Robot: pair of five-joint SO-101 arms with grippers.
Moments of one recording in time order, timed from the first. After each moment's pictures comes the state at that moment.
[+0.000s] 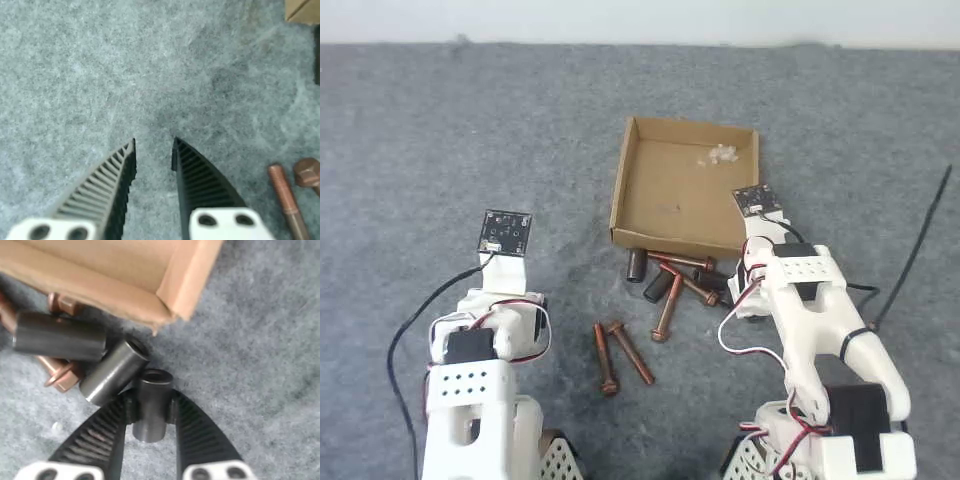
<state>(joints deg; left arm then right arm) -12.6 -61.7 82.3 54.9 -6.5 -7.5 -11.4 51.5 51.6 9.0</state>
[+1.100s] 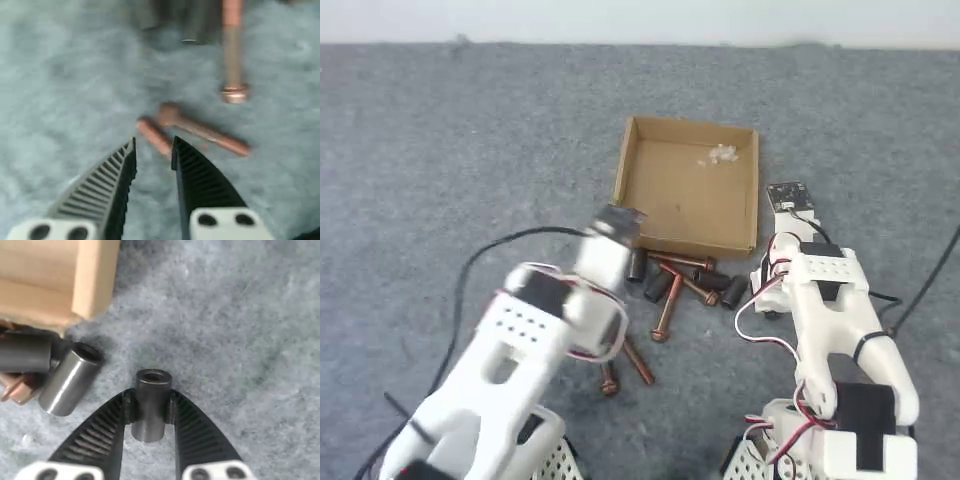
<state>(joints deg) 19.3 -37.6 57.9 73.9 0.9 0.5 -11.3 51.2 50.5 9.0</state>
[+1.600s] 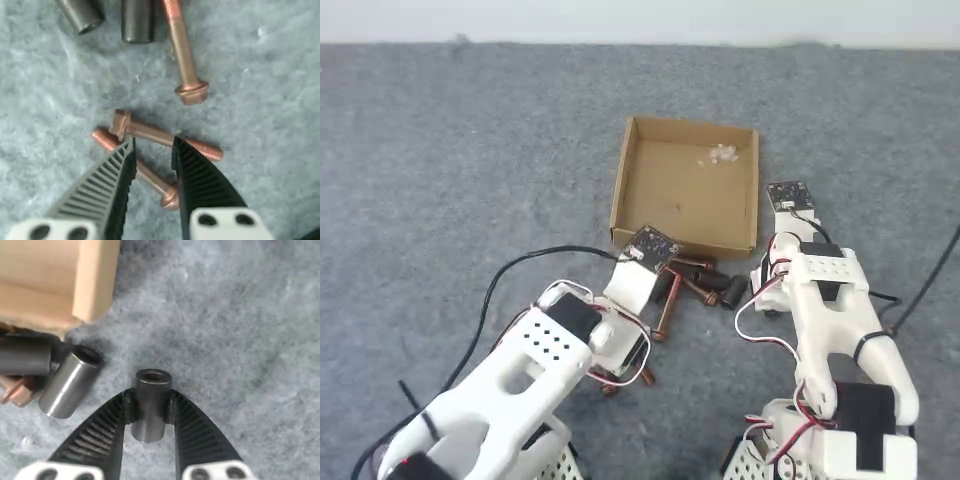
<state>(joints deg) 29.8 -36.9 64.4 66.2 7.3 0.5 -11.3 51.2 49.6 9.0</state>
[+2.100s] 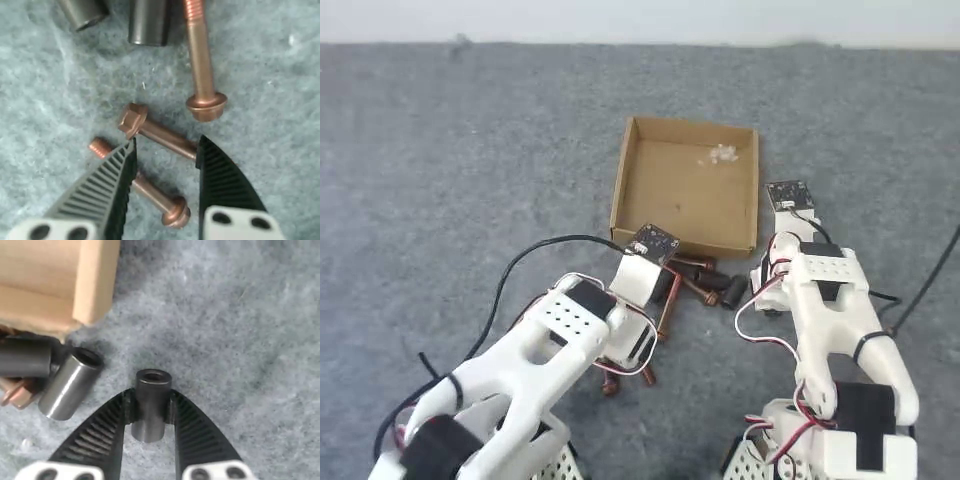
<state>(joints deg) 29.0 -22.9 61.9 60.7 9.2 0.5 -11.3 51.2 49.5 9.0</state>
